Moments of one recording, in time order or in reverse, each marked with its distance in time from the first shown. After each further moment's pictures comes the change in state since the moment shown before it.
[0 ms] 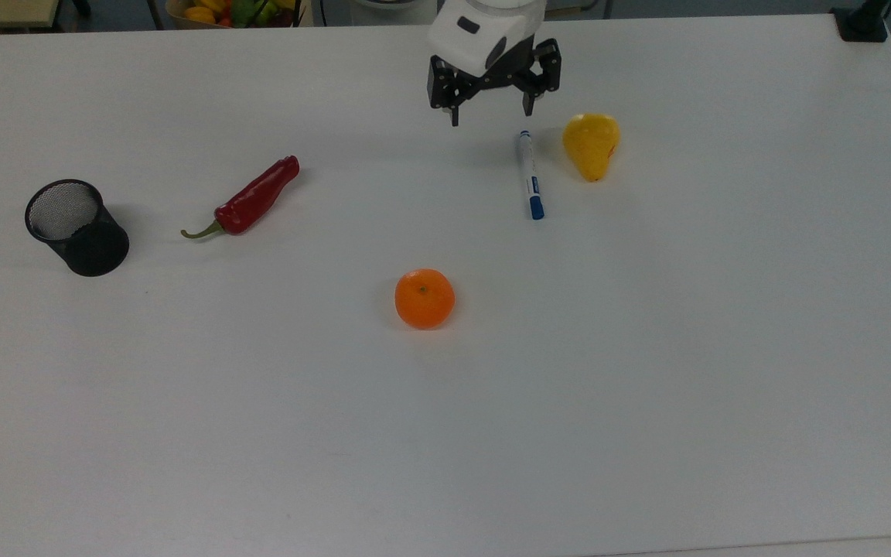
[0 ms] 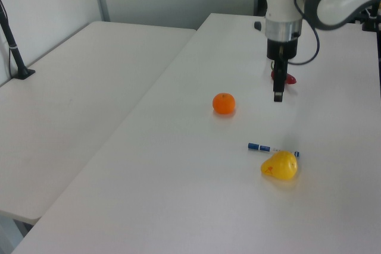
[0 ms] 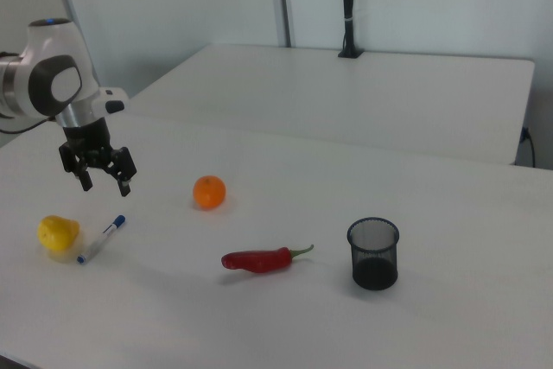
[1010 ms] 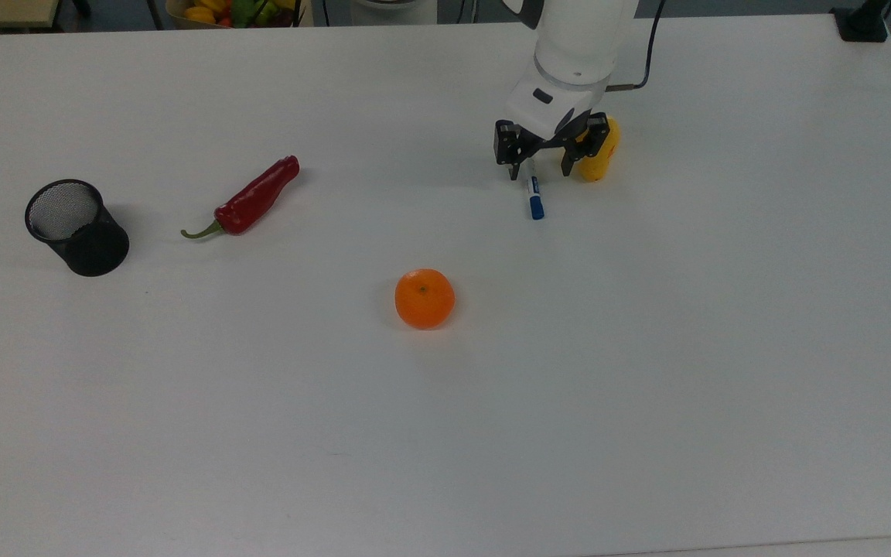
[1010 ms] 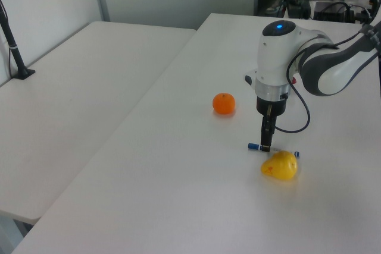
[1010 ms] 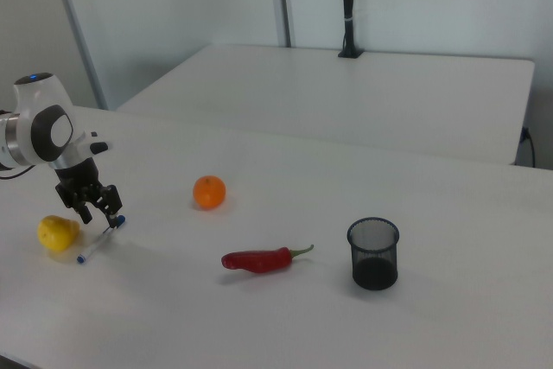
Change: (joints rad) arm 0.066 0.184 0.070 -0.045 -0.109 0.254 0.236
